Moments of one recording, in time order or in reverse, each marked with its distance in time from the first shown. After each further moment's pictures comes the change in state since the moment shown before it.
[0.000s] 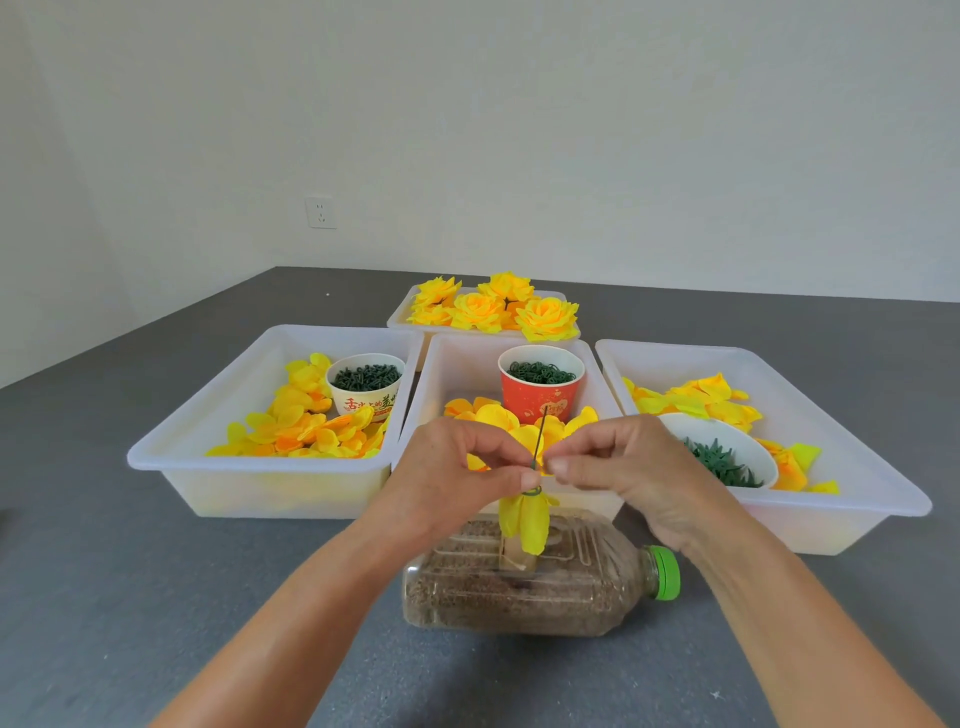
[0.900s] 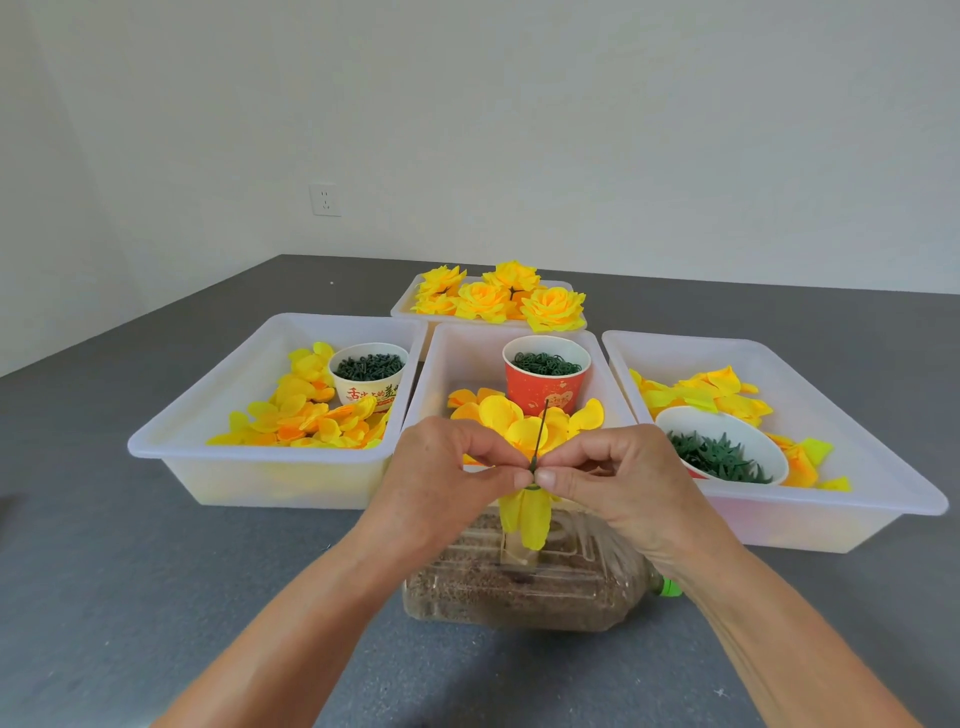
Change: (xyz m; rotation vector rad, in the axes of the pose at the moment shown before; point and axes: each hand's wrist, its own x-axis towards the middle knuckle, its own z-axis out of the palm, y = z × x) left_hand -0.012 0.004 0.001 0.066 0.104 -0.058; right_hand -0.015 0.000 0.018 -0.142 0.086 -0.147
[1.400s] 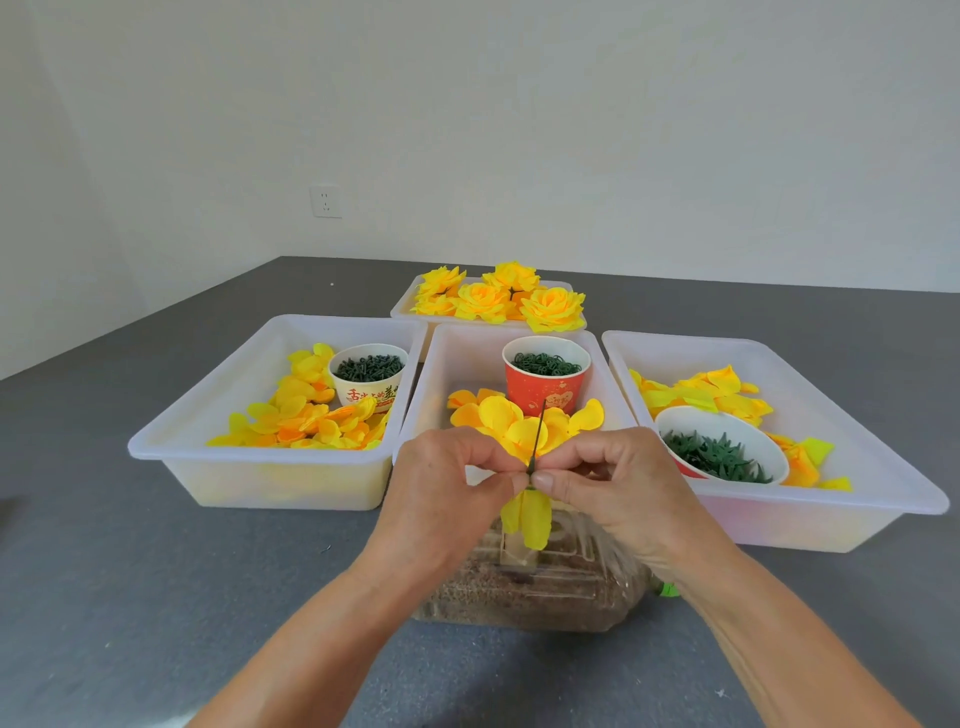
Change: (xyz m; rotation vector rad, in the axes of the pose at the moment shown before) left_hand -0.007 -0.004 0.010 0.058 0.131 0.015; right_hand 0.000 0.001 0.002 0.000 -0.038 -0.037
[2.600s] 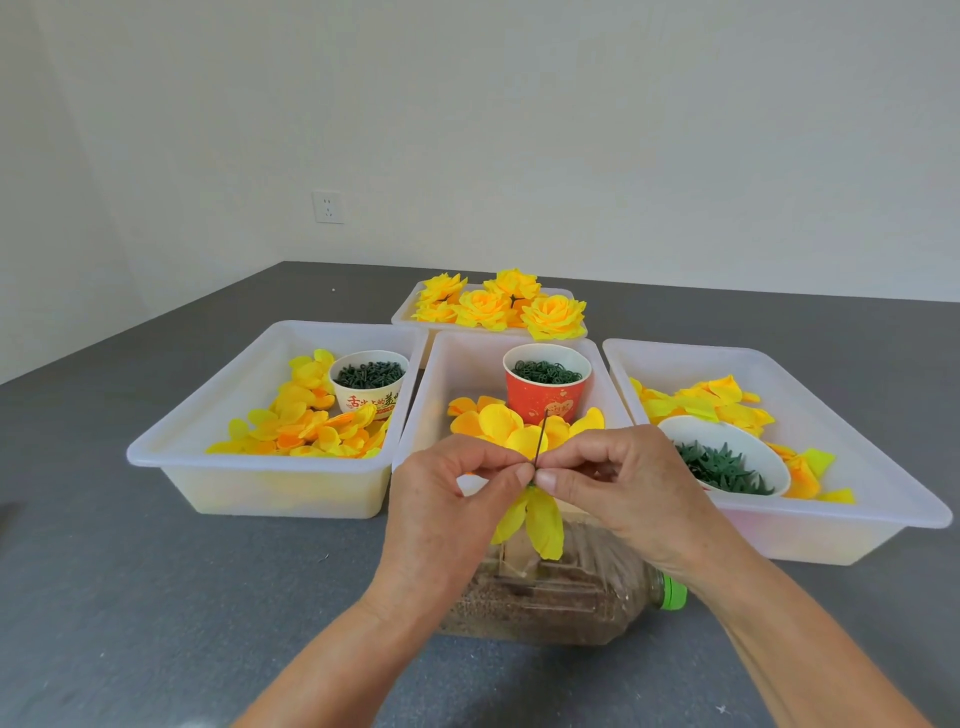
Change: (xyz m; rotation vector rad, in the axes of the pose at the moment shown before) left_hand -0.008 0.003 0.009 -0.309 0.119 0.023; right_hand 0.003 -0.009 -0.007 -0.032 -0.026 -0.038
